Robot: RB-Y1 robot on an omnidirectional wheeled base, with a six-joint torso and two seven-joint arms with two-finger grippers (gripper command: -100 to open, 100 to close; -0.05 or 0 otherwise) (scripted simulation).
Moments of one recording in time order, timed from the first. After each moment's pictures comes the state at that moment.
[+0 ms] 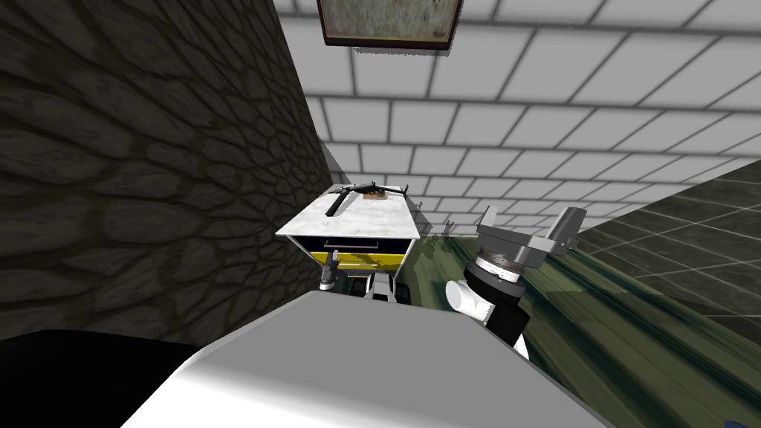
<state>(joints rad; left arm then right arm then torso) 0.29 0.00 0.17 -0.92 -0.12 -1.50 -0.05 0.50 0.05 -0.06 -2.40 -0.09 -0.61 -0.17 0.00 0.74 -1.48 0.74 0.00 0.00</state>
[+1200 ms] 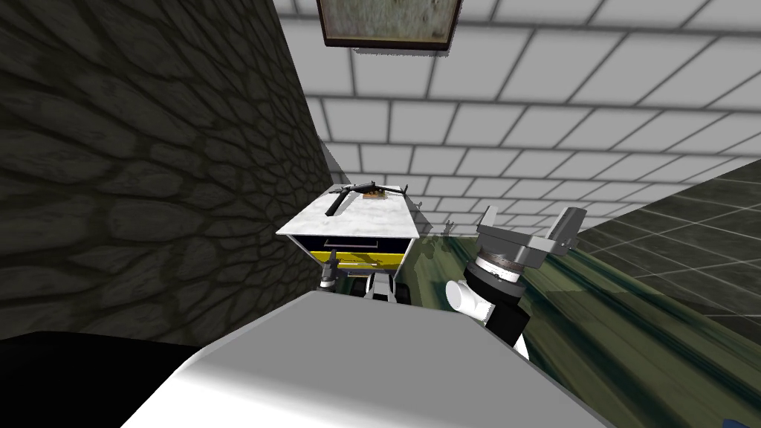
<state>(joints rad) 0.27 0.01 0.18 -0.91 -0.12 -1.48 -0.05 0.50 0.04 -0.06 -2.40 -0.09 -0.61 -0.17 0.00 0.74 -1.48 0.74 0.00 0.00</state>
